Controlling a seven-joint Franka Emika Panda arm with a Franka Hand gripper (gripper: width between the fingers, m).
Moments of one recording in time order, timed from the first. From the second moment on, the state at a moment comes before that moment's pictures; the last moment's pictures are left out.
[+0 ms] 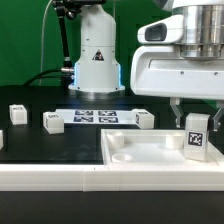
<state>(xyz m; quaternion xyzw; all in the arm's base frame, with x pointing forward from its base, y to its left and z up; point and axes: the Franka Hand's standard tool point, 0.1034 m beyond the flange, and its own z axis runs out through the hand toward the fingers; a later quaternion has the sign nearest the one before) 0.625 0.113 0.077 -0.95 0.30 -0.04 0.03</state>
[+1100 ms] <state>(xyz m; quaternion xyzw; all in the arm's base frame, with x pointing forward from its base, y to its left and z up) 0.619 0.118 0.075 -0.77 0.63 -0.04 0.07</state>
